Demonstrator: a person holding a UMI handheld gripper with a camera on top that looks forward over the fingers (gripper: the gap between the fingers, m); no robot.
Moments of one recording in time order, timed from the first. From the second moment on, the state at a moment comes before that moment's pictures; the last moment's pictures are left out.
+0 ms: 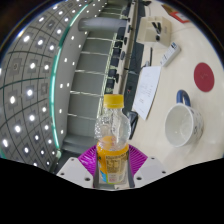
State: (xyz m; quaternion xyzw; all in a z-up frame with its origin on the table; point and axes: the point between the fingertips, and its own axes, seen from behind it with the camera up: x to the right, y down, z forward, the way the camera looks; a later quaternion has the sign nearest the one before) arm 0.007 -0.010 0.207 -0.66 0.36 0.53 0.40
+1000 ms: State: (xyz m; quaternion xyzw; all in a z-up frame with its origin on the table) arm 0.266 0.008 0.079 -0.81 -0.01 0.01 0.59
